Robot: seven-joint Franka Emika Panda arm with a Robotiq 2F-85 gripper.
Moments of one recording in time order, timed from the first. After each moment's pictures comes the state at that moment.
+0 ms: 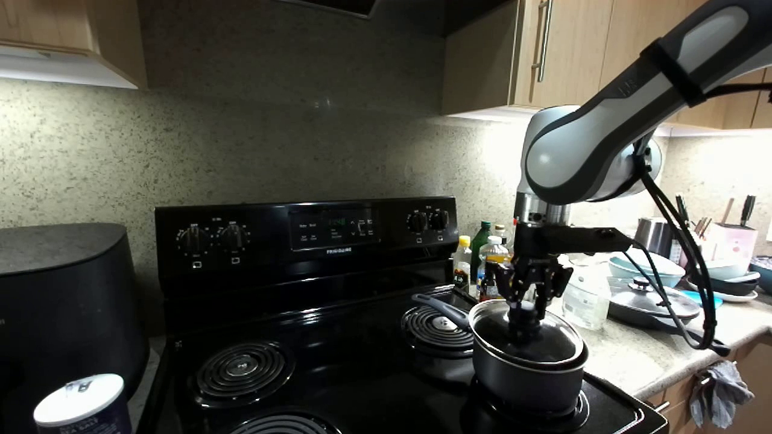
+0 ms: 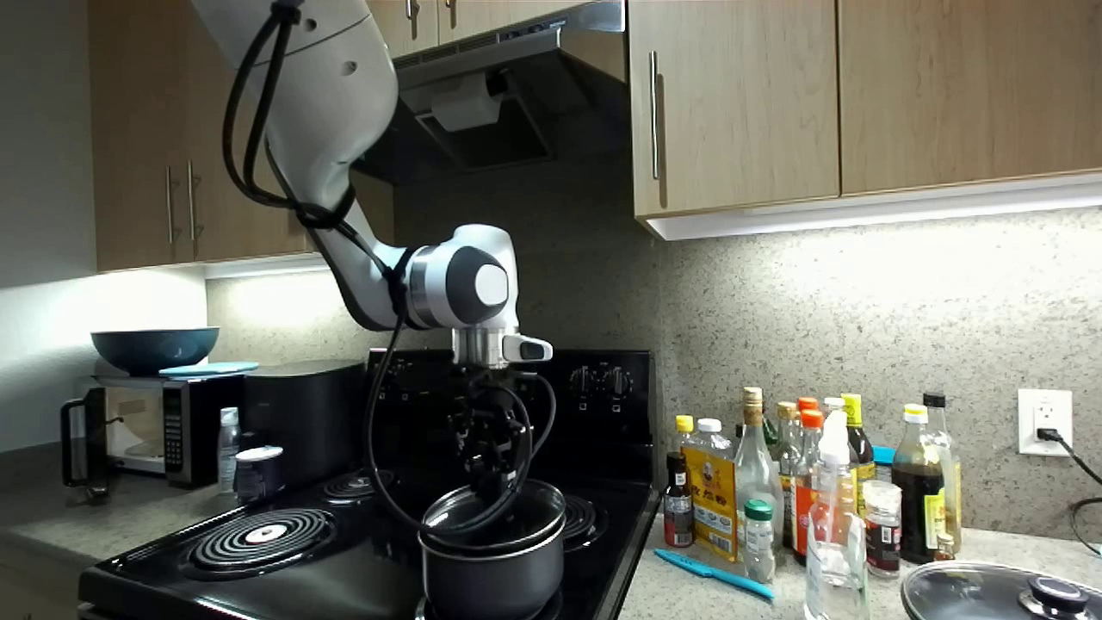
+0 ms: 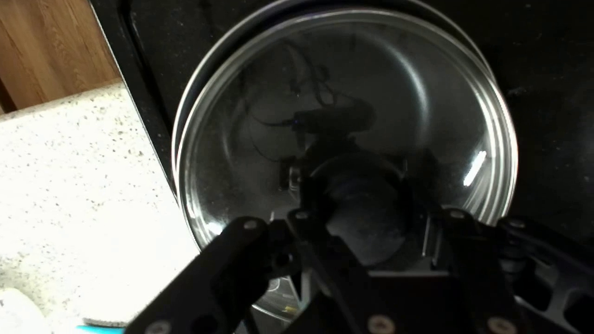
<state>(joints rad) 0.04 0.07 0.02 -2.26 0.00 2.36 0.31</state>
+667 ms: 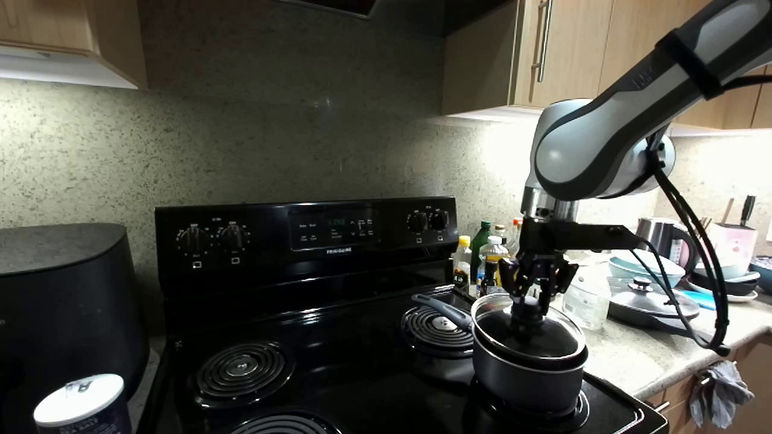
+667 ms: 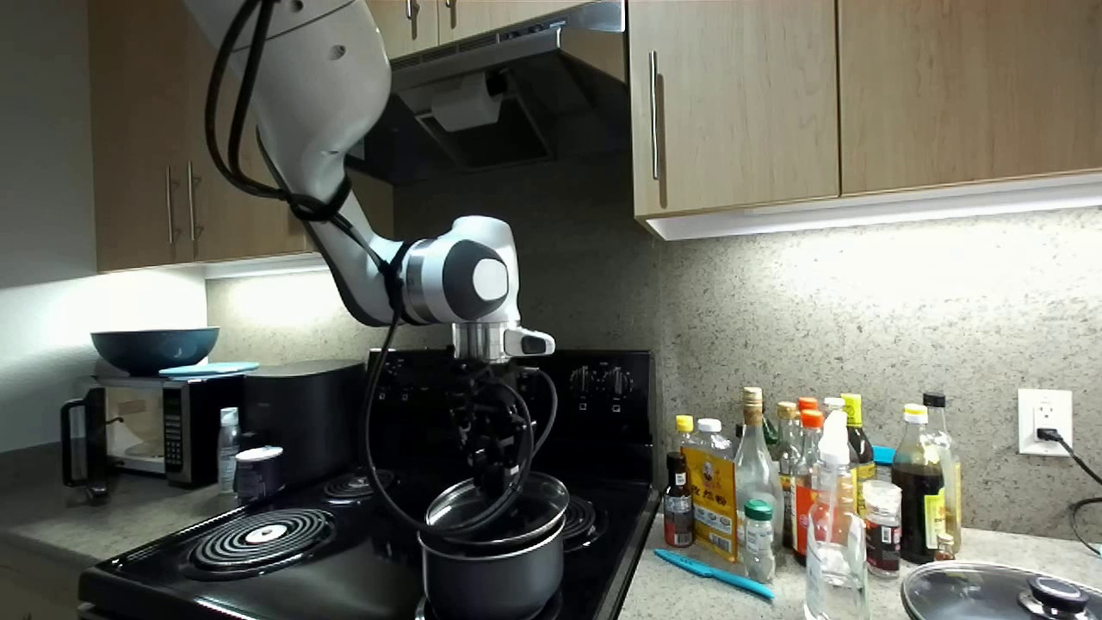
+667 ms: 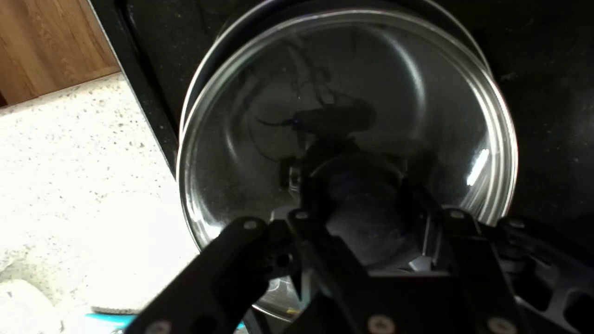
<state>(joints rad) 0.03 0.03 0.01 -2.29 0.00 2.39 0.30</state>
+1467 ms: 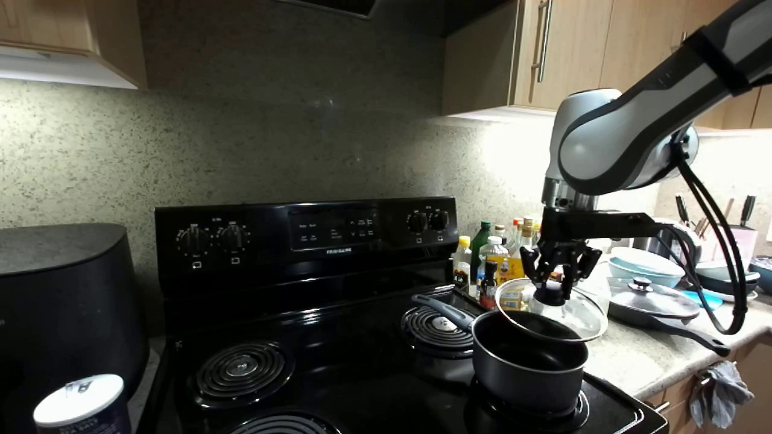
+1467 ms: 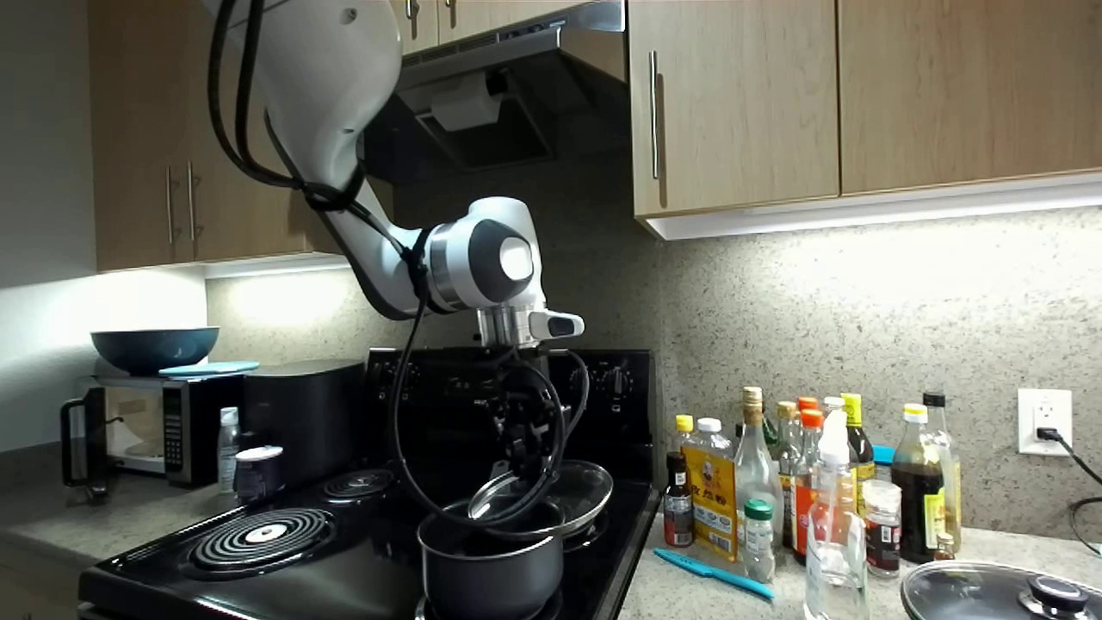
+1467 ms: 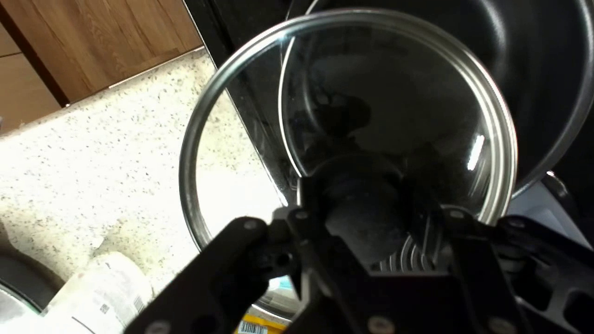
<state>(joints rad) 0.00 -0.01 -0.03 -2.30 -0.11 2.39 0.40</state>
